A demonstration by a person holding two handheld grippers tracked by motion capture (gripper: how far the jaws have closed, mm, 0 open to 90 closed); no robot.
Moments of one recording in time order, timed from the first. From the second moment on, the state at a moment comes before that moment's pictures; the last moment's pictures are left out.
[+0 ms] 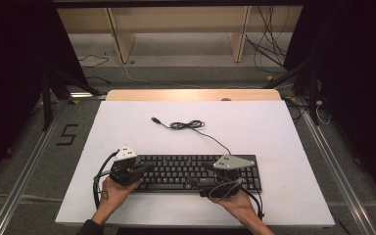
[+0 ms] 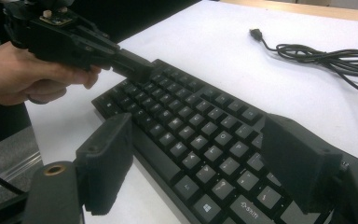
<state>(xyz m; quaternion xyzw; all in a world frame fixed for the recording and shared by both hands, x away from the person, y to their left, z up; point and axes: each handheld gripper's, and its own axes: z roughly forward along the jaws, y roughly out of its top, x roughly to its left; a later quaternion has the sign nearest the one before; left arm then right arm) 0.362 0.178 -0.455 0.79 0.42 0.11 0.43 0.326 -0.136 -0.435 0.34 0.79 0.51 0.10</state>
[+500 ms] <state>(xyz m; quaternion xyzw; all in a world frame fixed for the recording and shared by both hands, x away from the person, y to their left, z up) 0.372 0.173 -0.464 0.80 0.43 0.10 0.41 0.326 -0.135 -0.436 0.34 0.79 0.51 0.10</state>
